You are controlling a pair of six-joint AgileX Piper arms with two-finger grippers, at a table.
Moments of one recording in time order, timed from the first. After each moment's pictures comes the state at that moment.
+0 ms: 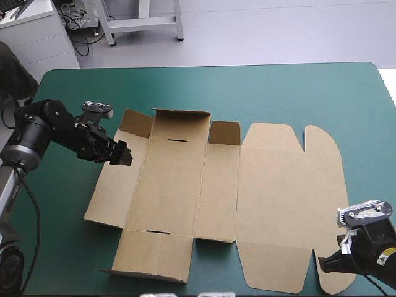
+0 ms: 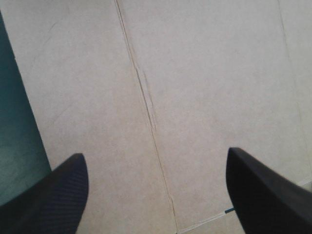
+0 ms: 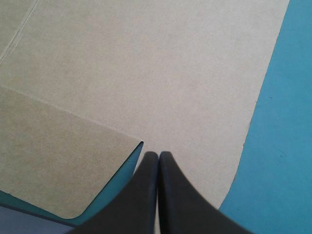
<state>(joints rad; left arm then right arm) -0.05 1.50 -1.34 -0.36 1.24 0.34 0.08 0.50 -0.73 0.10 1.24 -0.21</state>
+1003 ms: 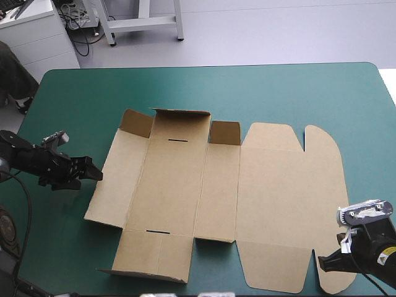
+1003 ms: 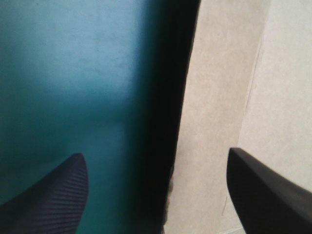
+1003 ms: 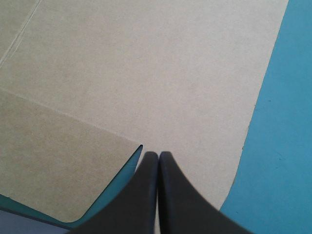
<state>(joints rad) 0.38 1.65 -1.12 -0.59 1.21 0.53 0.08 0.49 -0.73 0.10 1.23 -0.21</state>
